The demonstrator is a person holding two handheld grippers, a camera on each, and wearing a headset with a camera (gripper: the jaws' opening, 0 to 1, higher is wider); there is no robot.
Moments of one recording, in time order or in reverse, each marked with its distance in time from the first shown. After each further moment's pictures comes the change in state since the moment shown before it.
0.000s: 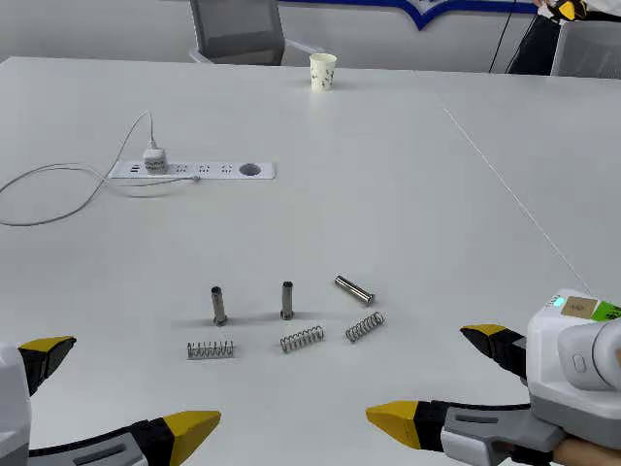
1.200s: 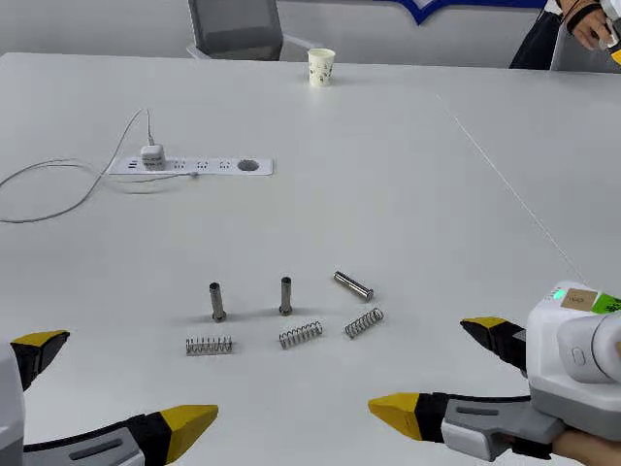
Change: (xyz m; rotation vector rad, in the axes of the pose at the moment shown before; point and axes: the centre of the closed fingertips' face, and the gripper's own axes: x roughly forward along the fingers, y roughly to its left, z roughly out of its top) left arm -0.001 0.001 0.002 0.002 -0.005 0.007; right arm 0.000 -0.004 0.003 -0.017 0.001 -0.015
